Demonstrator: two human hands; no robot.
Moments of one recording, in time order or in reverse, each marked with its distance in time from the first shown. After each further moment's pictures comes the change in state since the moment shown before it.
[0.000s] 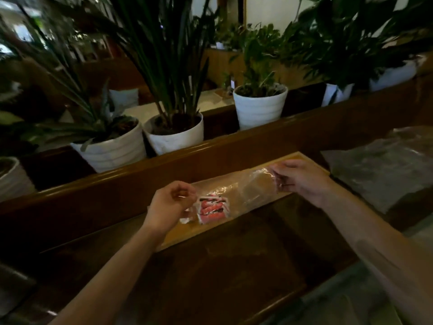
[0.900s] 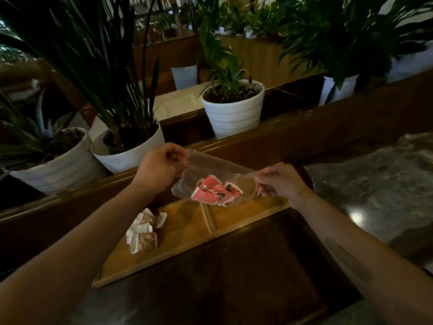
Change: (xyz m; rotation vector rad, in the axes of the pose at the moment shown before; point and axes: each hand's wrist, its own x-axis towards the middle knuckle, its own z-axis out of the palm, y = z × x) left_hand 0.126 0.092 0.109 0.391 0.086 0.099; right_hand 0.122 0.044 -0.103 -0.104 0.041 0.086
